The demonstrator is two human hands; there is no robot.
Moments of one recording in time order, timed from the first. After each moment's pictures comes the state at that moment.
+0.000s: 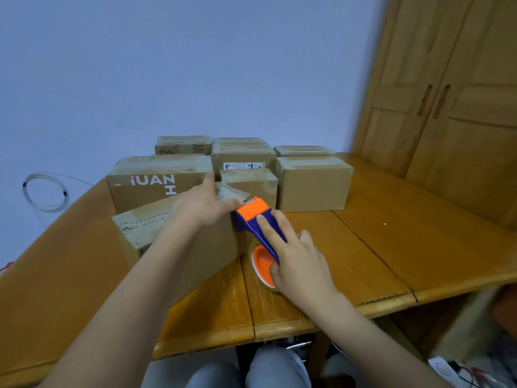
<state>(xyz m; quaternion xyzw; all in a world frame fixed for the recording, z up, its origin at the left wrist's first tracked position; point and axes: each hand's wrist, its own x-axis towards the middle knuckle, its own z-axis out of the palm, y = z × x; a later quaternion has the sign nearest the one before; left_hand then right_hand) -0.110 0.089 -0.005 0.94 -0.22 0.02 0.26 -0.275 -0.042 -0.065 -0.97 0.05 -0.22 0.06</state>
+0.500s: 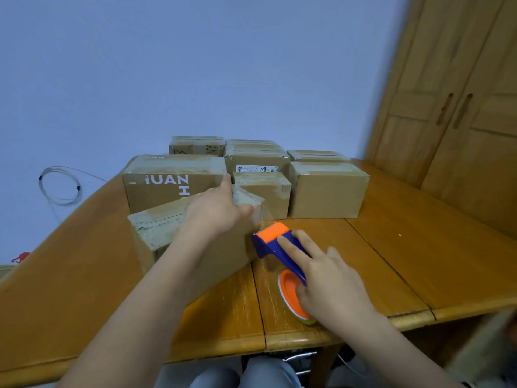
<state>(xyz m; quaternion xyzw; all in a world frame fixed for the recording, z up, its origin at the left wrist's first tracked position) -0.109 0.087 -0.009 0.95 -0.23 0.06 0.21 -0.296 -0.039 -0.044 -0.99 0.09 -0.10 0.00</state>
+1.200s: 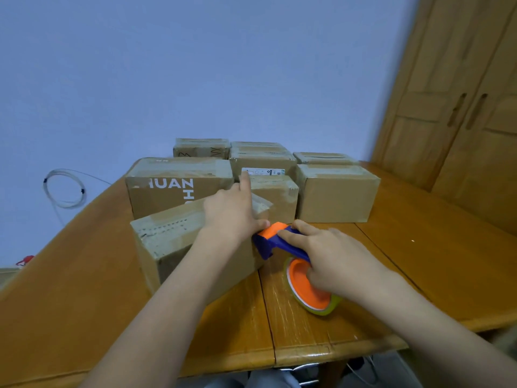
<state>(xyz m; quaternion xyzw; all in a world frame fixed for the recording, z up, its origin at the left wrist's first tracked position) -0.124 0.071 -0.004 0.96 -0.23 0.16 0.08 -0.259 -0.047 -0.004 -1.00 0.05 -0.02 -0.06</state>
